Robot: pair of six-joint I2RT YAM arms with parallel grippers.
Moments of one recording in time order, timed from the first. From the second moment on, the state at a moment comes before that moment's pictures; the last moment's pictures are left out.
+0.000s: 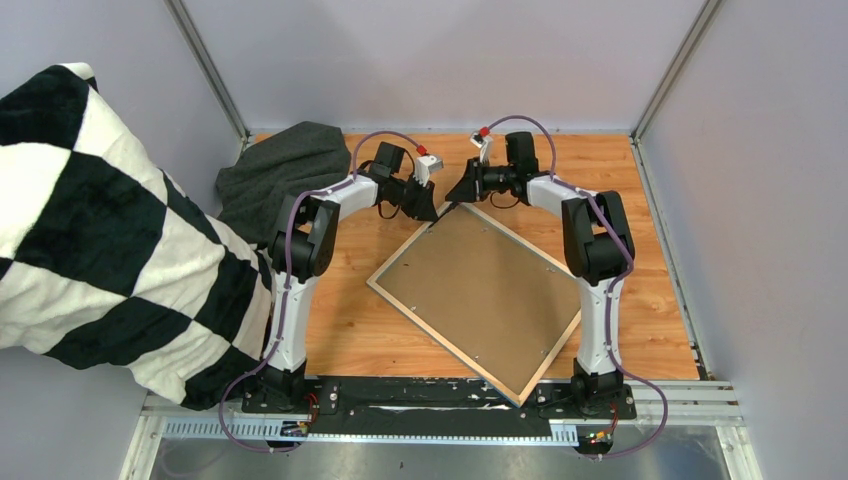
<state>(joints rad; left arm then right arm) -0.39 2.27 1.64 -0.27 0.74 0.21 0.26 2.17 1.53 0.07 -1.02 0.15</state>
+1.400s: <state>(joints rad) -0.39 2.27 1.64 -0.27 0.74 0.21 0.24 2.19 1.49 0.17 -1.07 0.22</state>
